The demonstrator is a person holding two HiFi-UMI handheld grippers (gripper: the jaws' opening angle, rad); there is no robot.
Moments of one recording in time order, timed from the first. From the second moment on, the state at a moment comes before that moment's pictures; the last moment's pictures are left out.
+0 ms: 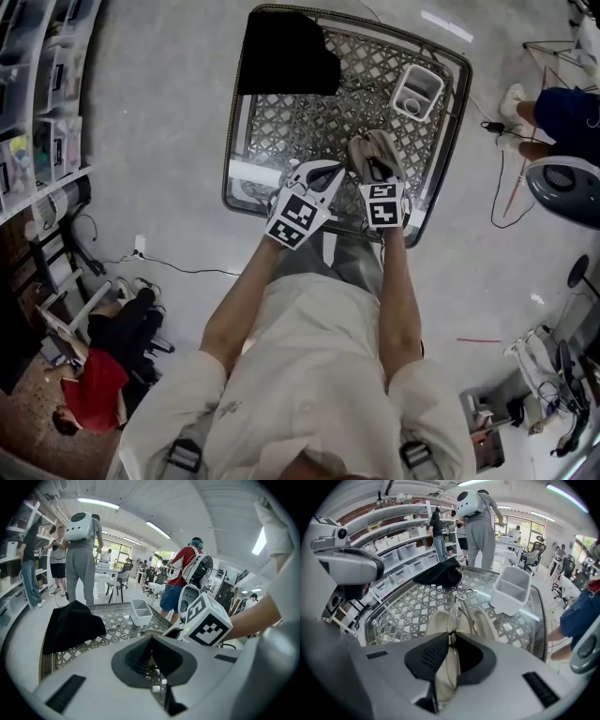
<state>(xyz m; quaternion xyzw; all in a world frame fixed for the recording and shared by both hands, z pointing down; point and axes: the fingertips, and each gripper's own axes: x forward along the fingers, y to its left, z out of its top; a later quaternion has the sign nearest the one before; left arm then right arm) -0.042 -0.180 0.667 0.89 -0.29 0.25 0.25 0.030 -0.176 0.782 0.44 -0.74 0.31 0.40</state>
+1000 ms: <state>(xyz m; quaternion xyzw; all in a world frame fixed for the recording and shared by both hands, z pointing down) -0.036 -0.196 0.598 0.92 -0.28 0.20 0.18 0.053 -0.176 0.644 0.52 -0.76 0.20 0.32</state>
